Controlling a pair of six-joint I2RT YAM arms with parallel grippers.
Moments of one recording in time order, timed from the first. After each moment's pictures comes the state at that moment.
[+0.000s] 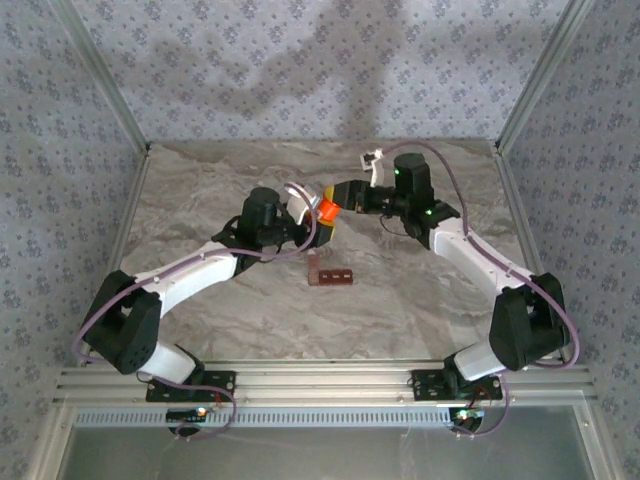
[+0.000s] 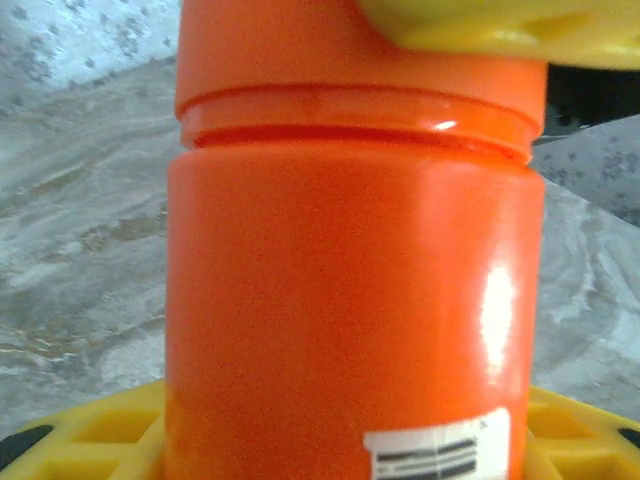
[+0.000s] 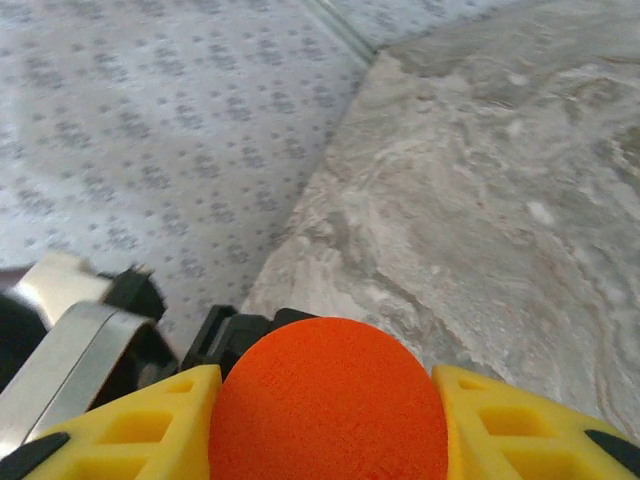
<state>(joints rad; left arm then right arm) -0.64 1.47 0.92 0.17 0.43 -0.09 0.40 1.46 1.09 0.04 -0.72 0.59</state>
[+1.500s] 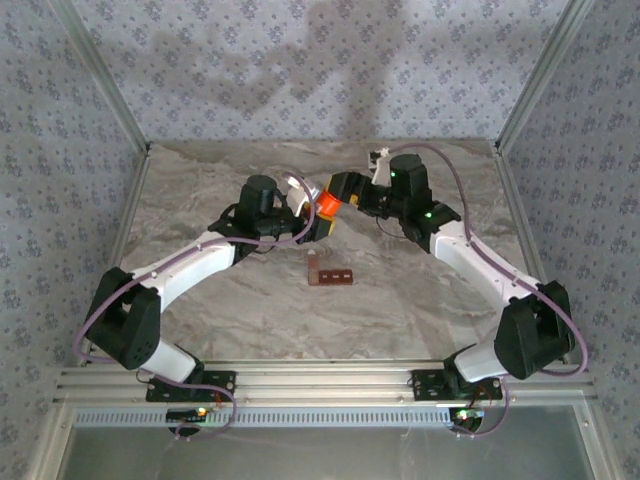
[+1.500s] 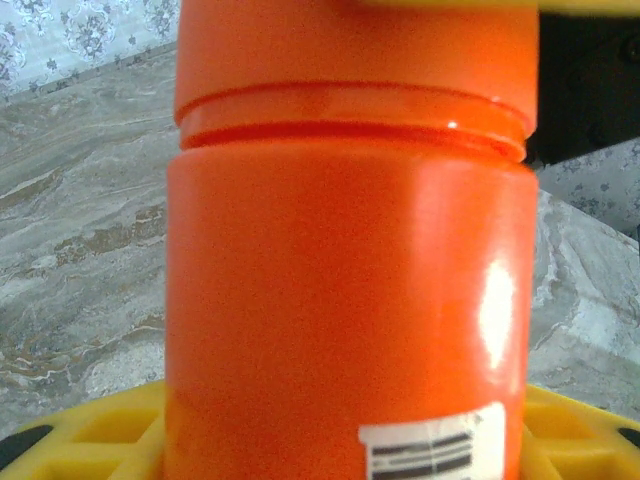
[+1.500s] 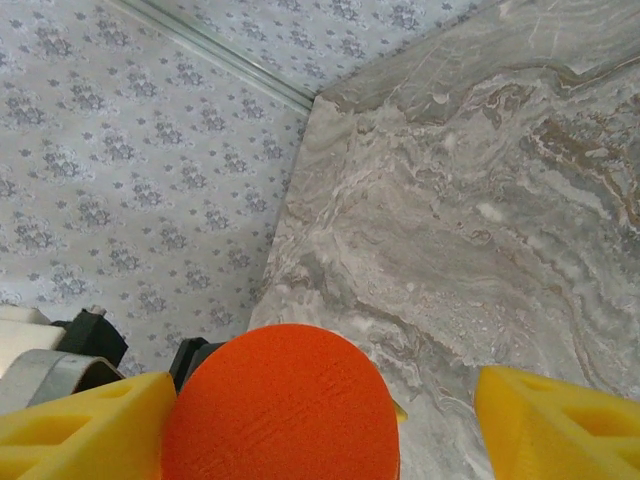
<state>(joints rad) -0.60 1.50 1.02 0.06 0.53 -0.05 0.47 1.43 1.14 -0.08 -0.46 0.80</state>
